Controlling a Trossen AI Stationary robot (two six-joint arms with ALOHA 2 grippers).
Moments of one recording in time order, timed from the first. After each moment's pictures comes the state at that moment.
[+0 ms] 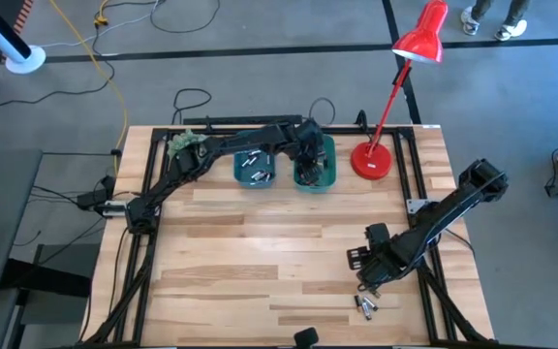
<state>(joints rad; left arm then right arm) 0.39 2.41 2.12 -0.63 0.07 0.03 0.67 1.48 0.96 -1.09 0.22 2.09</state>
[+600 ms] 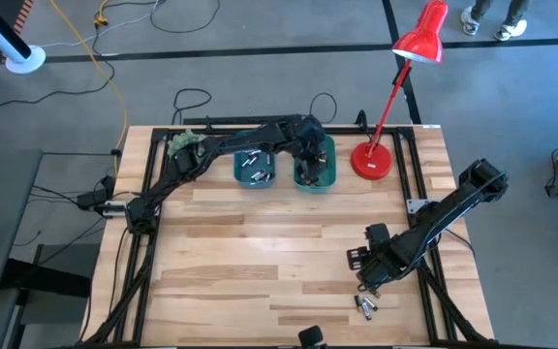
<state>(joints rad) 0.39 2.39 2.12 -0.54 0.07 0.01 0.67 1.48 0.96 -1.09 0.22 2.09</state>
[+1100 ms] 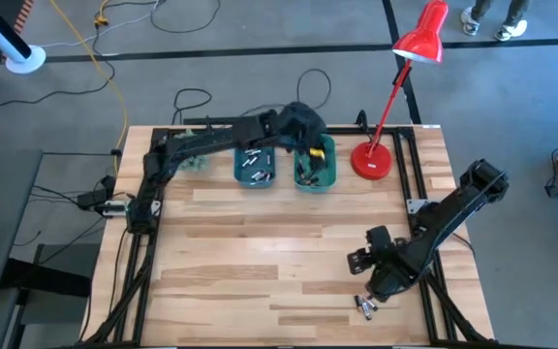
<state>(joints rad) 0.28 2.08 2.09 -0.53 0.03 -0.14 0.77 1.48 0.96 -1.07 0.47 2.07</state>
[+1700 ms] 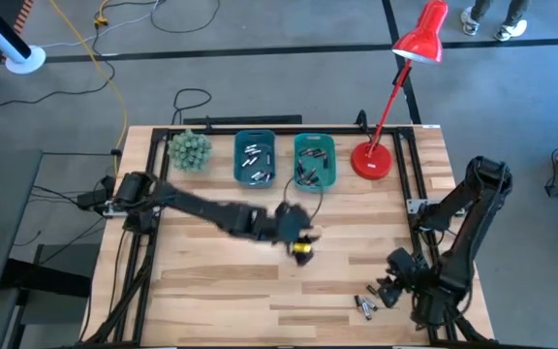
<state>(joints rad) -0.21 1.90 1.48 -0.16 -0.32 -0.53 1.13 1.43 0.95 -1.04 0.50 2.05</state>
